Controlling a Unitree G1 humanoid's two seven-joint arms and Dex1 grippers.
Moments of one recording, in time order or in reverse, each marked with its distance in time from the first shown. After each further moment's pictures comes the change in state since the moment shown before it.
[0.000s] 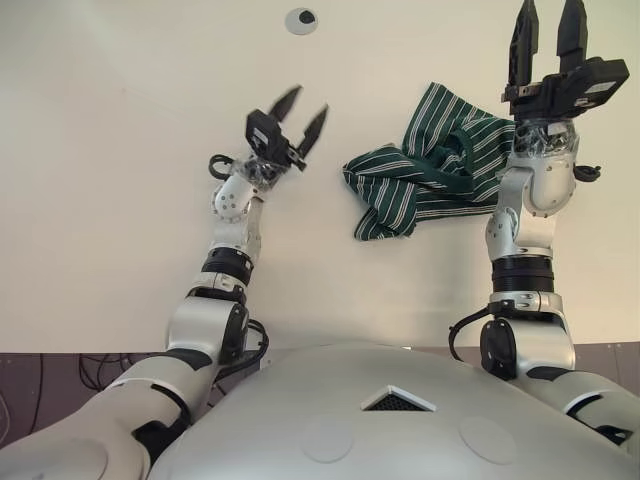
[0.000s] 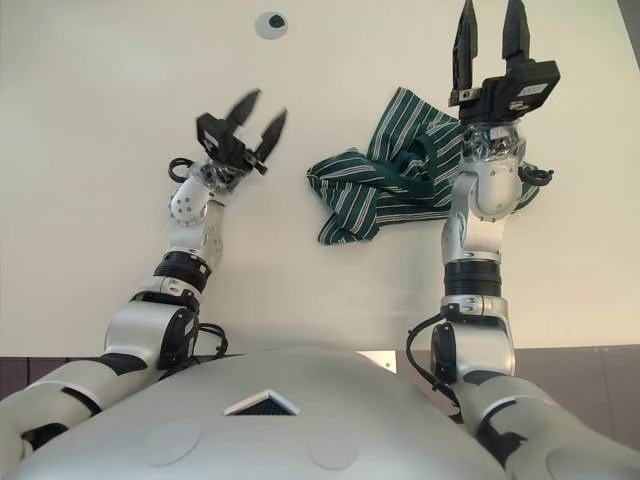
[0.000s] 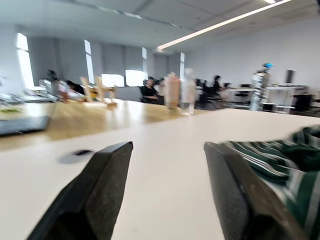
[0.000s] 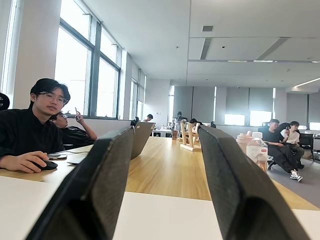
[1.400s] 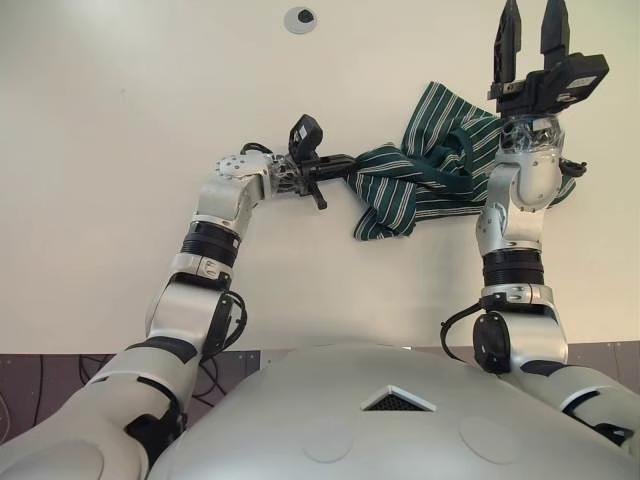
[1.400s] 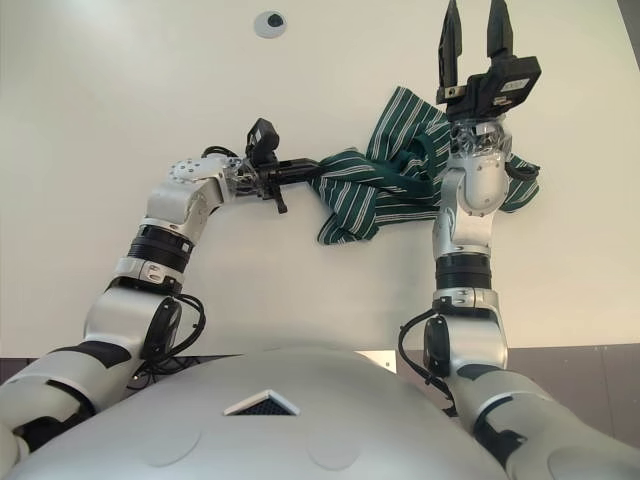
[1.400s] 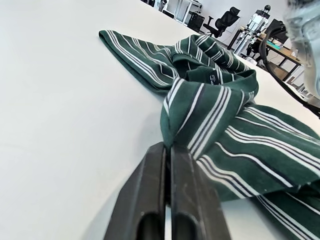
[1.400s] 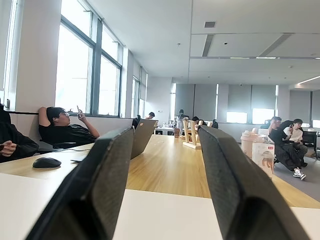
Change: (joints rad) left arm -0.097 0.086 -0.087 -0.188 0.083 0.728 -0.180; right arm -0.039 0.039 0.001 0.064 -0.039 -0.021 0.004
